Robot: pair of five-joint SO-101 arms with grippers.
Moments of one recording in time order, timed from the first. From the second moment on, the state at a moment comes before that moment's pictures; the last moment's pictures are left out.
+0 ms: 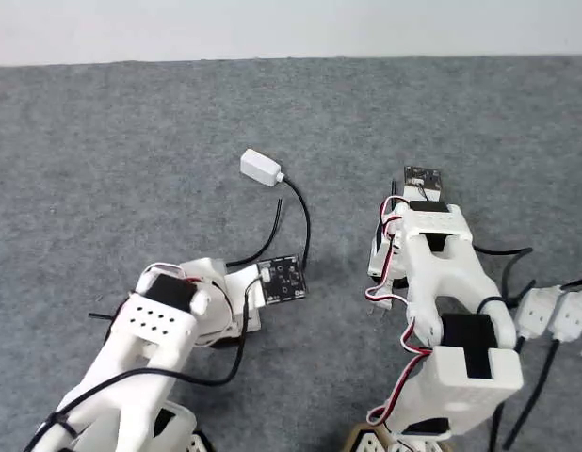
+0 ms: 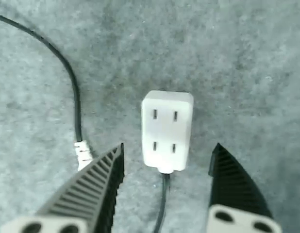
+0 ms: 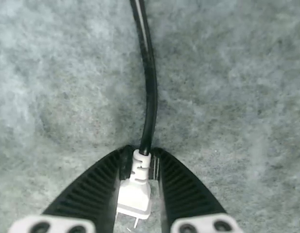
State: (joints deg) left arm 15.5 -34.2 59.7 62.6 -53.1; right arm -0.6 9.1 28.0 59.9 -9.5
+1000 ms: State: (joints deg) left arm 13.6 8.2 29.3 74.7 -9.8; right arm -0.6 9.1 28.0 59.9 -9.5
